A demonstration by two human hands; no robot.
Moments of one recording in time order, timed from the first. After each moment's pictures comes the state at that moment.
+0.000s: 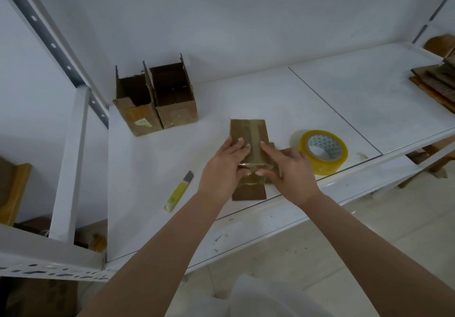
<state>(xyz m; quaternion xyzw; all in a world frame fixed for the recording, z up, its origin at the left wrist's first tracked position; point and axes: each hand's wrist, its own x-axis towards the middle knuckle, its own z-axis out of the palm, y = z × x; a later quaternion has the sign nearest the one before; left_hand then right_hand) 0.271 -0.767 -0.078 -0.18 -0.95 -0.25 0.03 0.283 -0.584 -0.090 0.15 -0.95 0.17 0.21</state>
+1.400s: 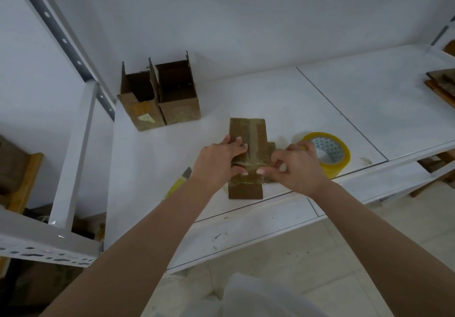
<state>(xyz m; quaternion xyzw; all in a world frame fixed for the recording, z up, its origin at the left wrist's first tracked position) 0.261 -0.768 -0.058 -0.16 -0.97 -0.16 -0.03 0.259 -0.559 -0.076 0.17 -0.97 0.14 0.10</state>
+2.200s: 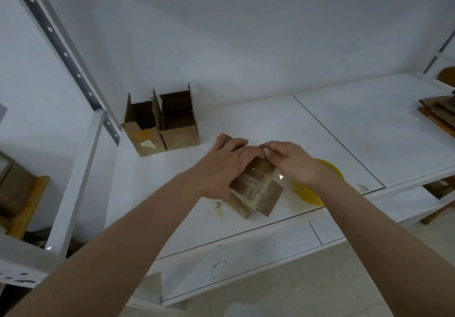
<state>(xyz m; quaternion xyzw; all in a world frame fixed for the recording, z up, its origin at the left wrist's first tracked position) 0.238 -0.762 -0.009 -0.37 -0.93 0.00 0.03 0.220 -0.560 -0.008 0.17 -0.92 0.35 -0.05</state>
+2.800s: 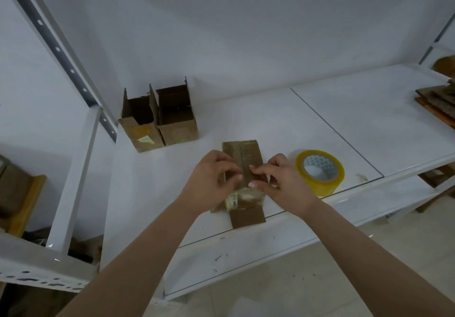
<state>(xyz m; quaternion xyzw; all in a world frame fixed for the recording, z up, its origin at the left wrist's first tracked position) 0.271 -0.776 -0.053 -0.17 -0.91 -0.36 0.11 0.265 -0.569 -0.070 0.18 -0.91 0.38 0.04</state>
